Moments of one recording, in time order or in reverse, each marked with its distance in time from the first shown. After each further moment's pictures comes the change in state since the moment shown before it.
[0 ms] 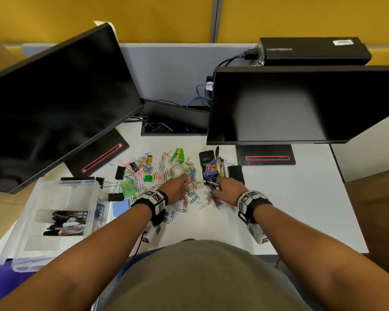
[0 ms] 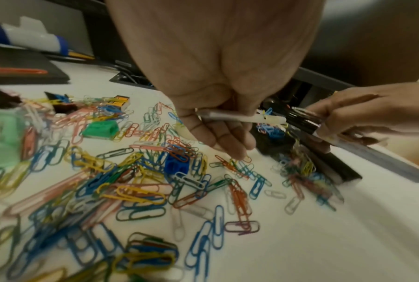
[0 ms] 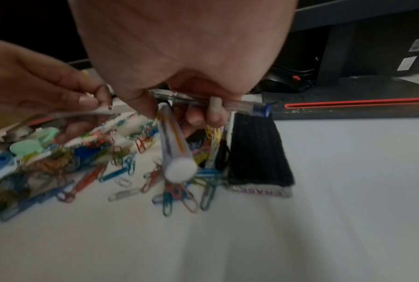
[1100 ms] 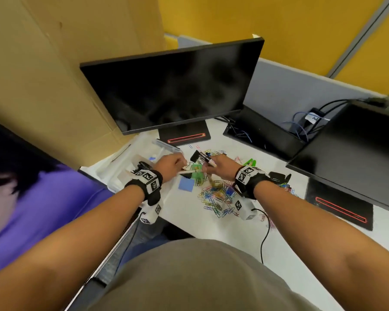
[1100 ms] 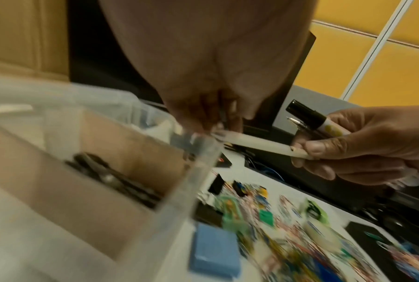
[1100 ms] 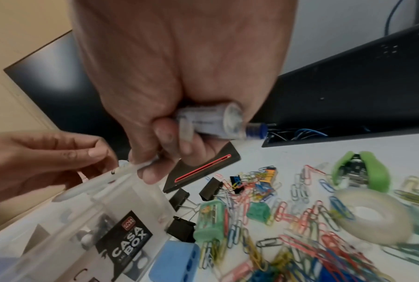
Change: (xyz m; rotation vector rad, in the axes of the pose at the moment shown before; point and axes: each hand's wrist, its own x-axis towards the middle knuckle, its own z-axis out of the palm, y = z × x) left_hand -0.181 -0.122 -0.079 -0.331 0.543 -0.336; right_hand 0.050 -0.250 -0.013 0.042 -0.216 -0.561
